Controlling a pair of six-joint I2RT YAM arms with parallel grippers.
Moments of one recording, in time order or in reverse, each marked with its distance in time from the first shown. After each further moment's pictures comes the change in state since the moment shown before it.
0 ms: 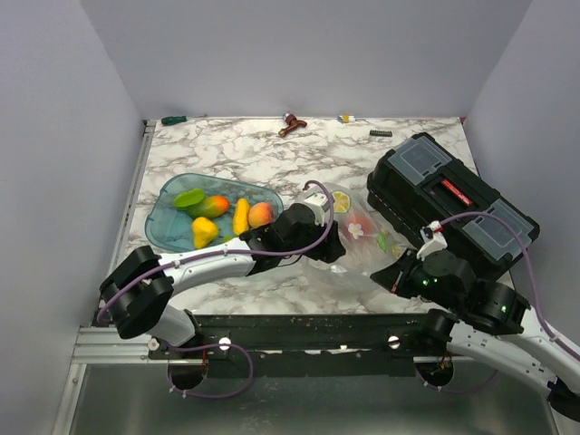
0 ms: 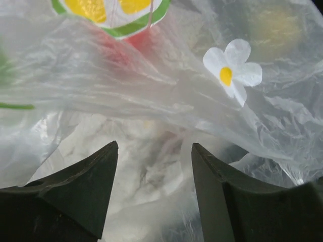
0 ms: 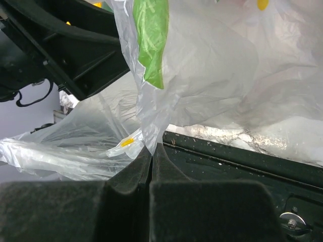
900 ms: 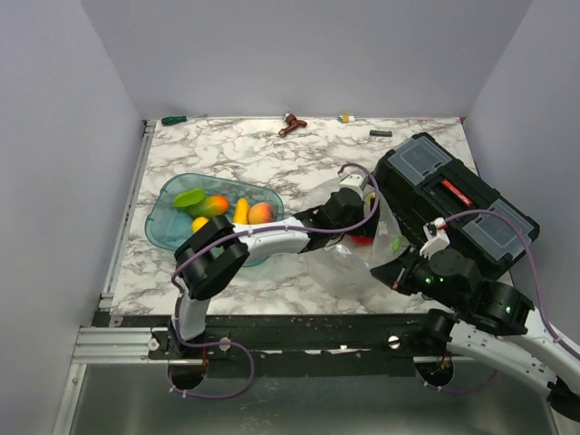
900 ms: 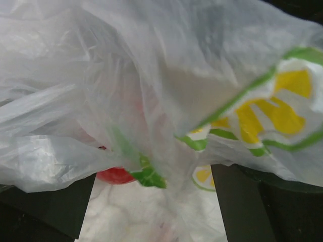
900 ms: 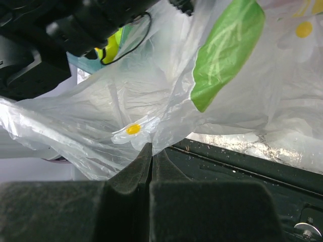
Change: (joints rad) left arm -0.013 0.449 0.385 0.132 -0.195 -0.075; right arm 0.000 -0.008 0.029 0.040 0.002 -0.002
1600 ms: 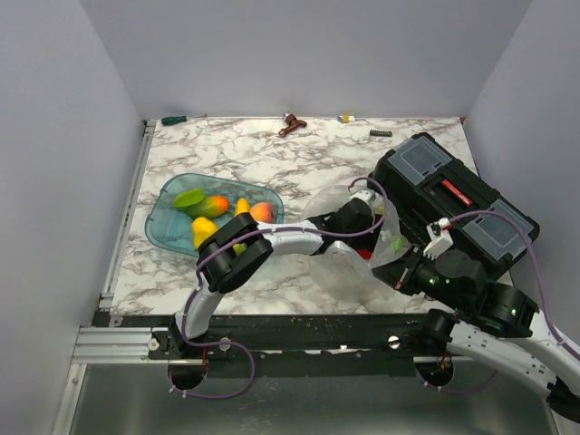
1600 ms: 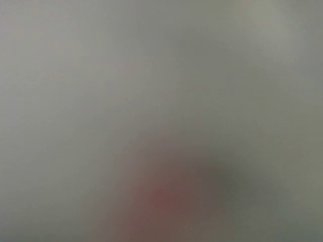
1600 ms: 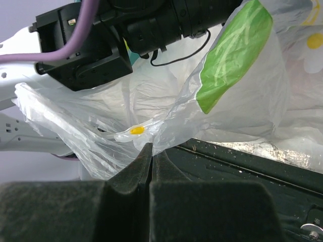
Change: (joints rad) left arm -0.027 0.209 0.143 -0.100 0.074 -0.047; right arm 0.000 -0.017 0.013 0.002 -0.007 0.005
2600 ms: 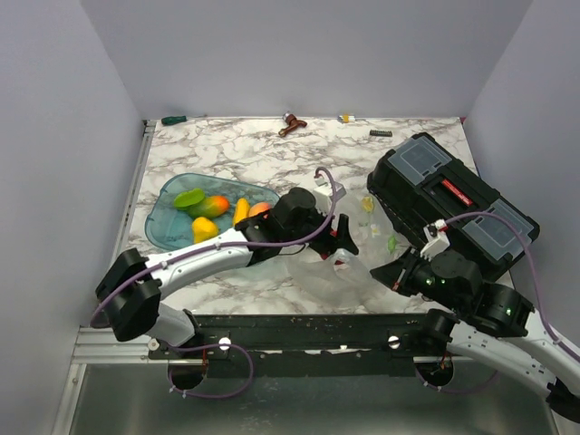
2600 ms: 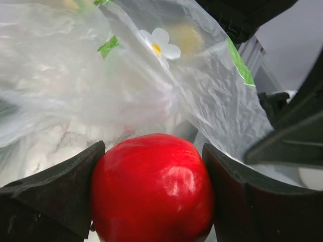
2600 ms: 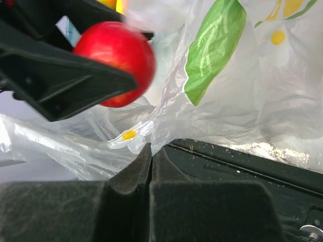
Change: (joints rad) left arm 0.049 -0.642 -0.365 -0.105 0.313 0.171; right arm 0.000 -0.013 -0.027 0.010 -0.002 0.000
